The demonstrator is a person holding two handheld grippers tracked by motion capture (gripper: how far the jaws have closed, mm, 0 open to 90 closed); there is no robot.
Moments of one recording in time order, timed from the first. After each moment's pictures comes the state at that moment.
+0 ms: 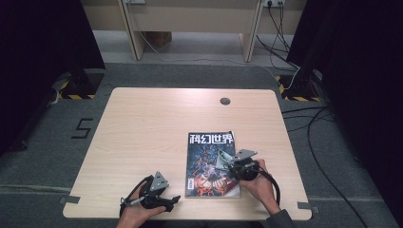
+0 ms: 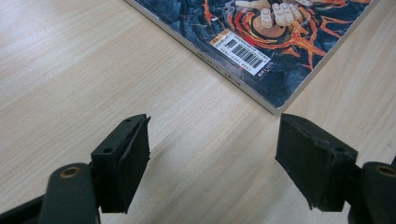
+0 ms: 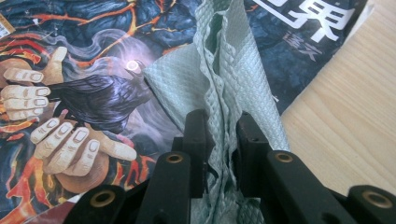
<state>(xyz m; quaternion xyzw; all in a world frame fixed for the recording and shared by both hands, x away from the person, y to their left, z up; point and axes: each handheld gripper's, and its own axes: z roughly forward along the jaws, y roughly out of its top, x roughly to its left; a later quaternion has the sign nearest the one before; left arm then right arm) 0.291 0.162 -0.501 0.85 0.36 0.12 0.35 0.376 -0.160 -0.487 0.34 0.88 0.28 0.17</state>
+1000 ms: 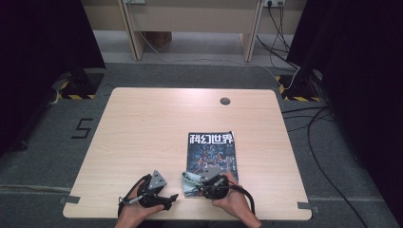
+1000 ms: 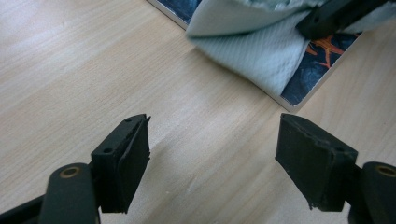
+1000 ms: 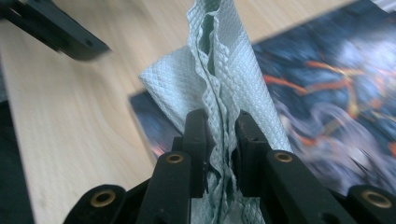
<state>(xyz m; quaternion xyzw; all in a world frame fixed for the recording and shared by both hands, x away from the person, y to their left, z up) 0.294 0.168 -0.501 0.85 0.37 0.13 0.35 0.327 -0.076 -0.491 0.22 0.91 0.32 0.11</state>
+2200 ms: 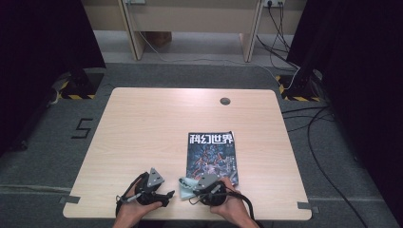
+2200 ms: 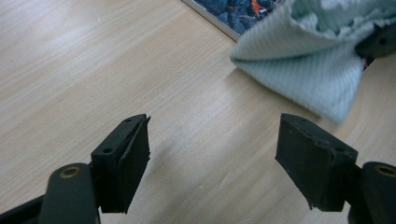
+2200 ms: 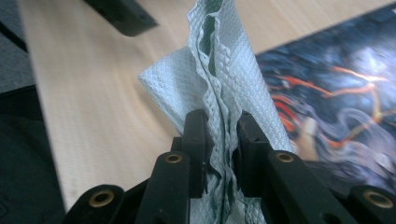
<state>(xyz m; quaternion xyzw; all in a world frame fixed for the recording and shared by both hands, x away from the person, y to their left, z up) 0.300 0.175 -0.501 0.85 0.39 0.15 0.33 0.307 -0.063 -0.492 0.19 0.92 0.32 0.11</state>
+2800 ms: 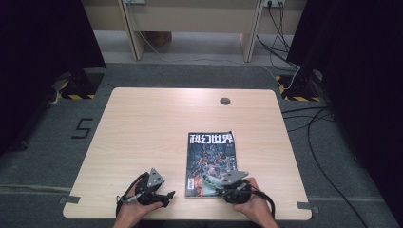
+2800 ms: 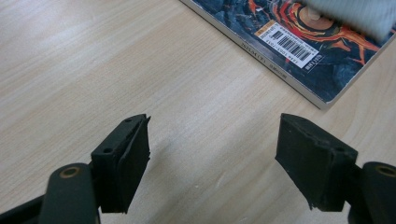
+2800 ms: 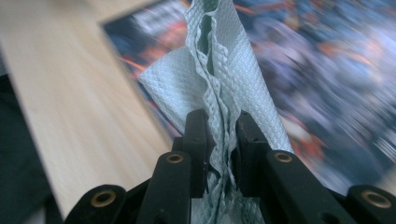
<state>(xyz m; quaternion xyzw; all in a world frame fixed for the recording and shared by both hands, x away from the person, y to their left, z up) 0.299 0.174 -0.501 0.85 0.39 0.15 0.33 0.314 -0.141 -0.488 0.27 0.90 0.31 0.11</state>
